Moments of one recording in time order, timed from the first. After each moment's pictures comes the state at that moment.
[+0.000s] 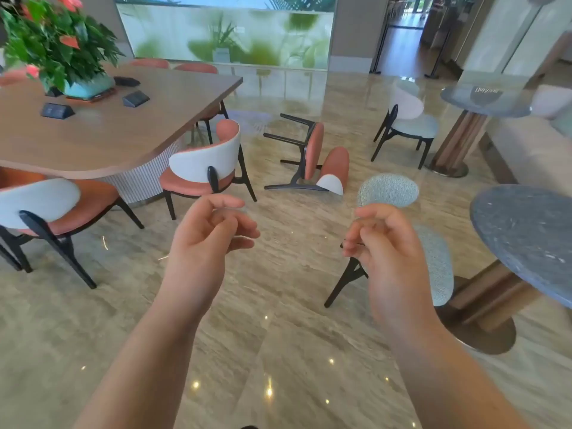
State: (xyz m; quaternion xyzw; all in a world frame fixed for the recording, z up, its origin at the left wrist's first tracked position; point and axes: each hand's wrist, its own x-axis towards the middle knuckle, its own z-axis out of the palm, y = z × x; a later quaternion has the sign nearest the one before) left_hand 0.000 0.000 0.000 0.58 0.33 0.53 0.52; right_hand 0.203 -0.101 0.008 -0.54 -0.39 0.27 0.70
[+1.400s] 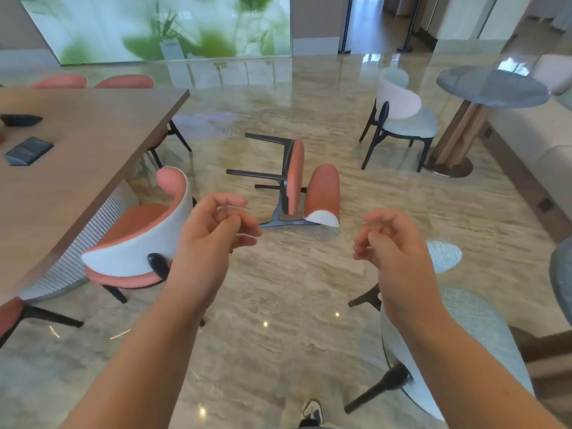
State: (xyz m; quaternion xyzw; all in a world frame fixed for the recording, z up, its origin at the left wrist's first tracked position) left_hand 0.302 0.585 -0.027 0.60 0.33 0.44 0.58; right_hand 0.496 0.443 -0.036 -0.60 -0.31 0.23 0.70
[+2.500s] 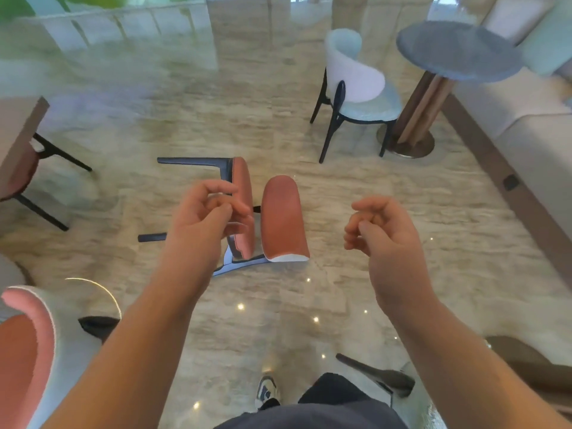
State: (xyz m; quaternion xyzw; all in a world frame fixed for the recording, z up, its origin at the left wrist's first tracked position) left_hand 0.698 1.045 -0.062 0.62 0.32 0.33 0.64; right_hand 0.852 0.857 -0.064 -0.66 -0.21 0.20 0.69
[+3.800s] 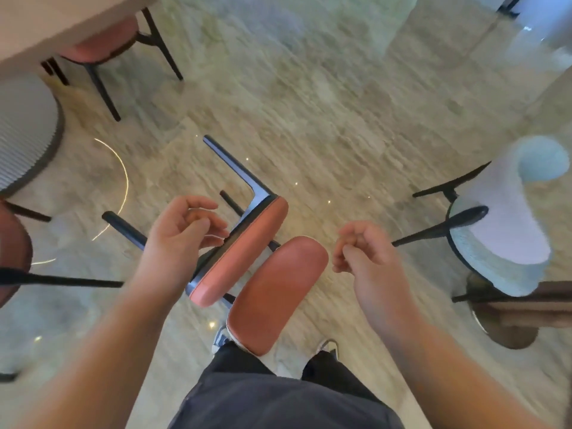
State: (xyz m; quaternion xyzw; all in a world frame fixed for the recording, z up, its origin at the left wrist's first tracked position) left_hand 0.973 1.352 -0.181 0.41 0.60 0.46 0.51; right_hand 1.238 1.313 -0.143 -0.65 -0.46 0.45 0.41
